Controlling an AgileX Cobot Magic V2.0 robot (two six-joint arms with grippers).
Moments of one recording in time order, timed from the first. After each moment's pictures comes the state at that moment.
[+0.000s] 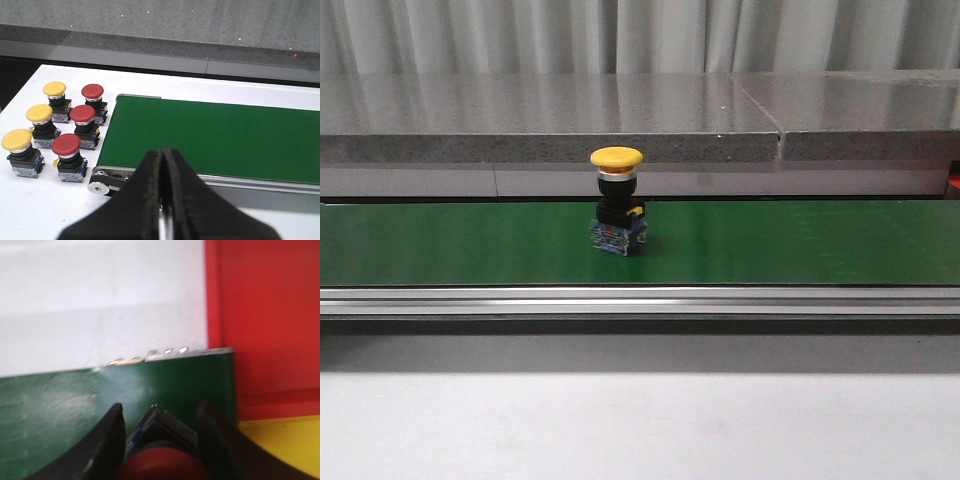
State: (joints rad) left arm 0.11 0.26 -0.47 -0.16 0.63 0.08; right arm -0.19 1.58 -1.29 0.07 0.80 -0.03
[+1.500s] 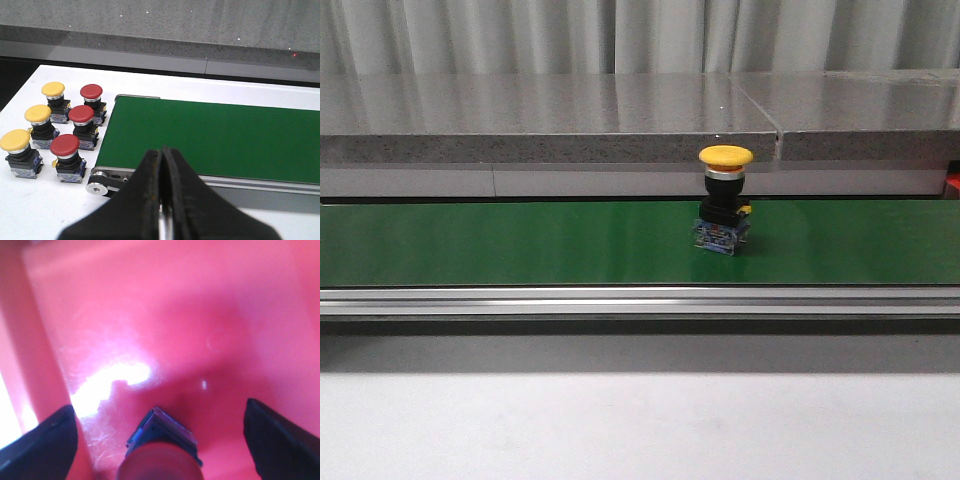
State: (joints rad) left arm 0.11 0.26 -0.47 -0.16 0.63 0.08; right arm -0.42 2.08 -1.67 0.07 0.75 -0.03
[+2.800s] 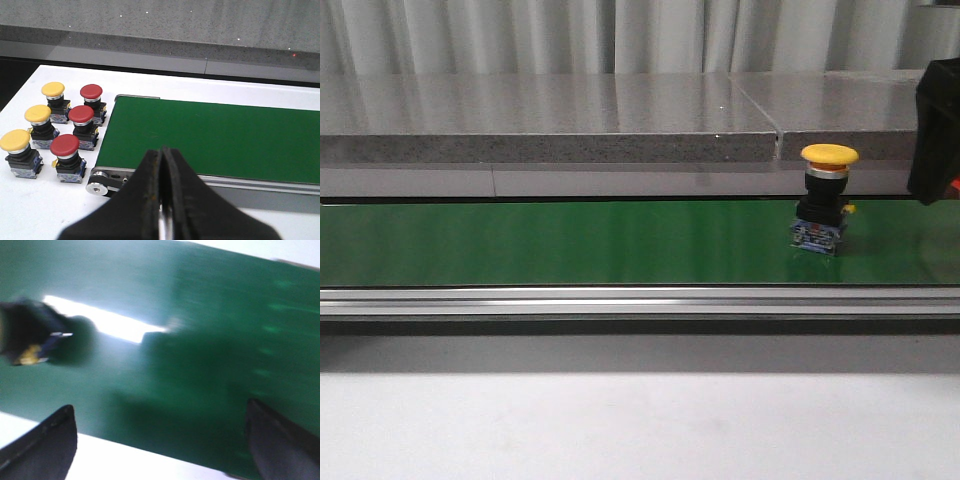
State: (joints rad) left arm 0.11 0.26 -0.47 -0.16 0.63 0.08; right arm 0.07 1.49 -1.08 0.17 0.84 -0.21
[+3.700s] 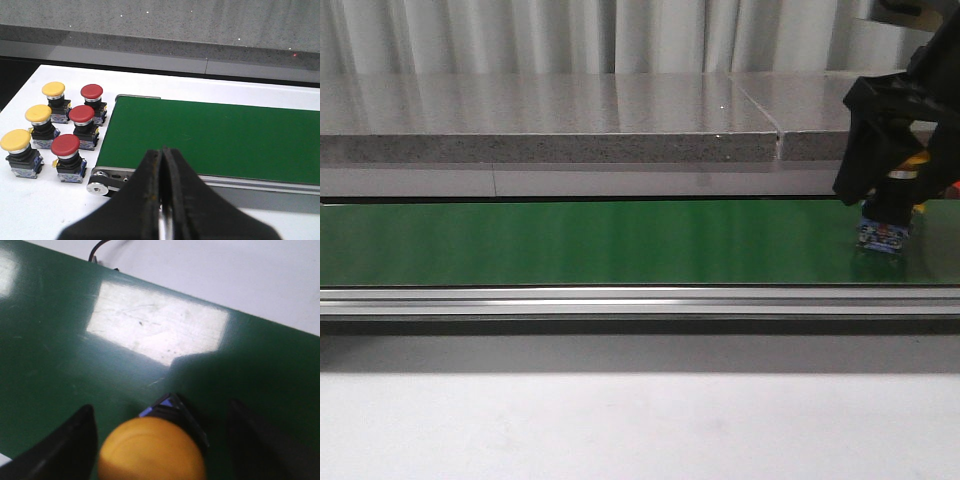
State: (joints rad) left arm 0.11 0.26 -0.47 -0.16 0.63 0.08; right arm 0.08 1.59 -1.08 0.42 0.68 -0.44
